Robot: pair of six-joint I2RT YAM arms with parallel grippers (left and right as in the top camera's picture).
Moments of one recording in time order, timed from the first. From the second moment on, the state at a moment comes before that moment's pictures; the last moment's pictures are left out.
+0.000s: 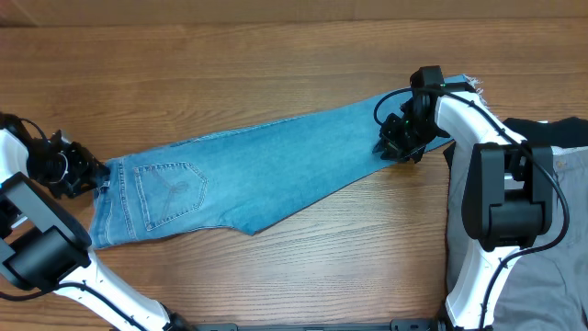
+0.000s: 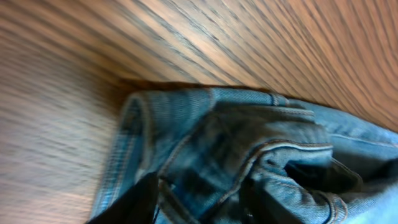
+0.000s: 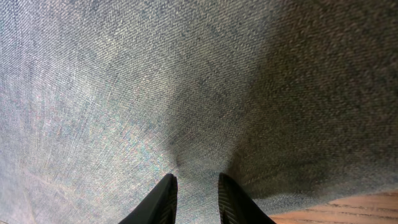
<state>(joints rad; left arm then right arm) 0.68 2.14 1.63 -1.12 0.35 0.02 0.06 2.12 1.48 -0.91 -0.40 0.54</state>
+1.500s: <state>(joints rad) 0.77 2.11 1.64 -1.13 0.52 0.18 0.05 2.12 1.48 -0.91 -0.39 0.54</state>
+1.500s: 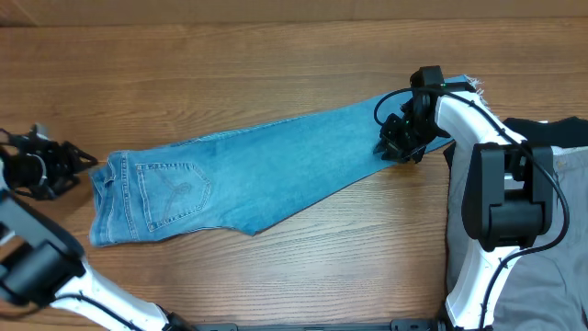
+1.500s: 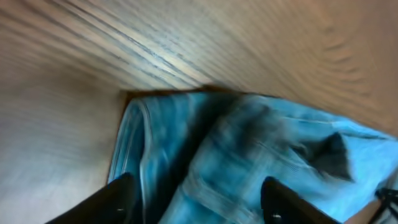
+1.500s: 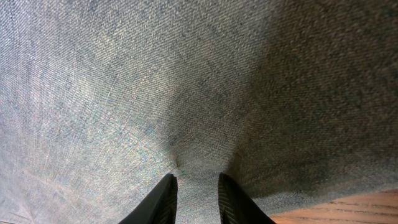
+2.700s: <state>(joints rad) 0.88 2.02 1.65 -1.23 0.77 0.44 0.05 2.12 1.48 -0.92 -0.39 0.54</state>
